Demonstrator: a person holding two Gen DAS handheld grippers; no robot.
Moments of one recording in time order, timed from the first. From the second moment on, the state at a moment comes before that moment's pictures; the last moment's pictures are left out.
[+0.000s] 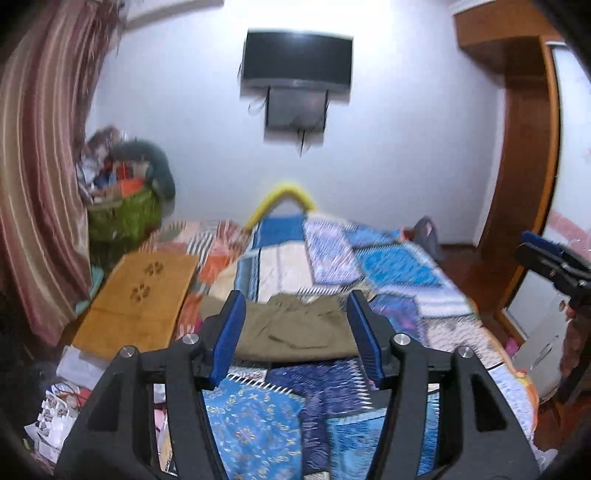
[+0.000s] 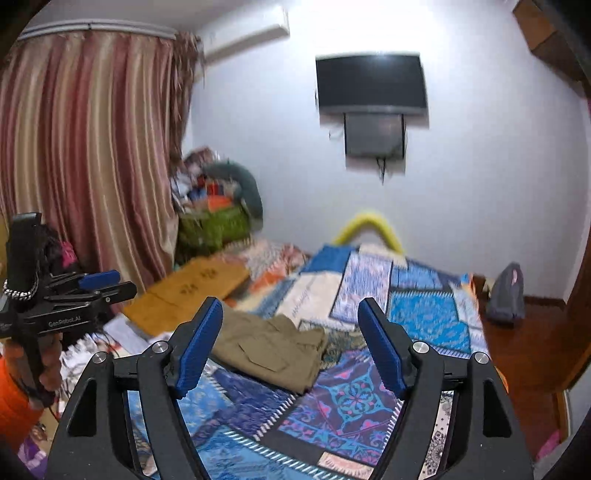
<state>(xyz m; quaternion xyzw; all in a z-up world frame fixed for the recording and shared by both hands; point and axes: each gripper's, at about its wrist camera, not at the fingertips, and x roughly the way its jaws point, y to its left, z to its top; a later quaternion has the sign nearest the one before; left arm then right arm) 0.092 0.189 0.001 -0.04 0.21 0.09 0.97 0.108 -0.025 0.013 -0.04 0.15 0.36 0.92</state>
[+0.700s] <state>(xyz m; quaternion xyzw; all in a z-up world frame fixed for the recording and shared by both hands) -0.045 0.098 0.031 0.00 0.09 0.10 0.99 0.019 -0.056 0.015 0.02 0.07 0.36 0.93</state>
